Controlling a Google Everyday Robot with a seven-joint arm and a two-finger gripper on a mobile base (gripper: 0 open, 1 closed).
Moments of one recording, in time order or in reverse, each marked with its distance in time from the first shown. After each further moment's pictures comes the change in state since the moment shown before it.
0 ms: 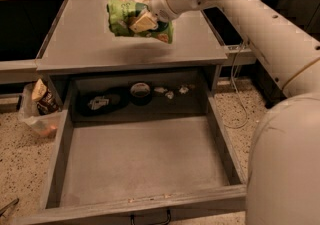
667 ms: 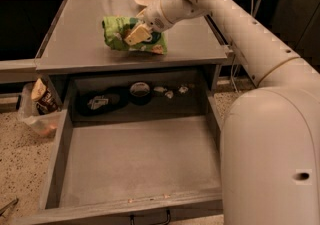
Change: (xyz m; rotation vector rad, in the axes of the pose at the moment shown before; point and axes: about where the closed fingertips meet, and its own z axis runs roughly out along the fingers) arm 0.023 0.034 0.040 -0.213 -0.022 0.152
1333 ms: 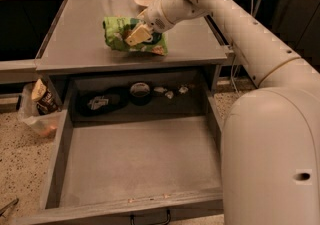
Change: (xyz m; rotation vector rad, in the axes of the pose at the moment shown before) arm 0.000 0.000 0.000 0.000 0.000 0.000
